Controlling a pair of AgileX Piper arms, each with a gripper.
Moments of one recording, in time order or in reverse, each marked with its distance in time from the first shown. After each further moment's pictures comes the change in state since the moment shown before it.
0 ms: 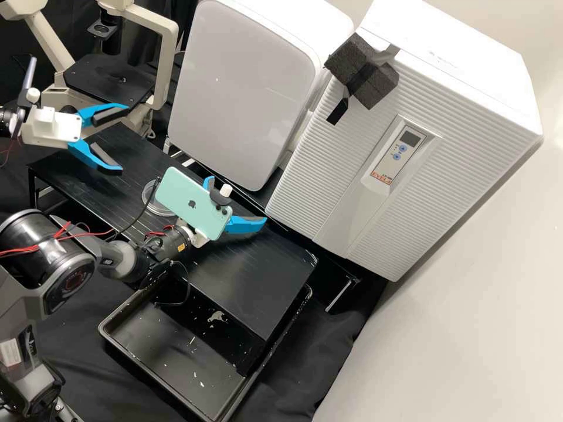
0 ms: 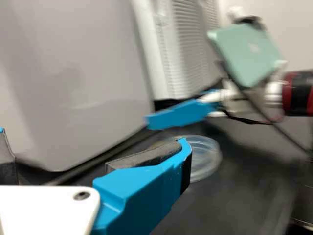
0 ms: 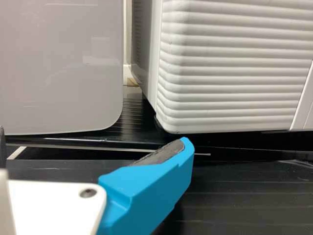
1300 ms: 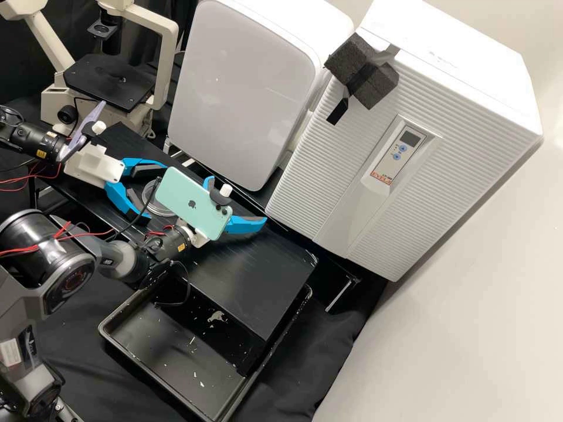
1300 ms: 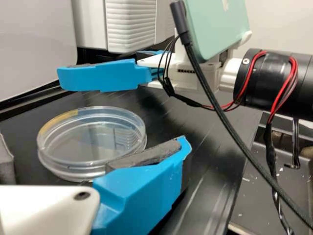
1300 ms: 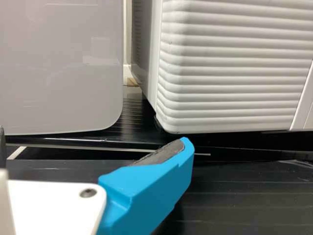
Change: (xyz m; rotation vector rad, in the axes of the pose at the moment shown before) left arm 0.081 -0.024 0.019 -0.234 -0.117 -0.224; right arm 0.000 0.000 0.000 0.000 0.000 0.000
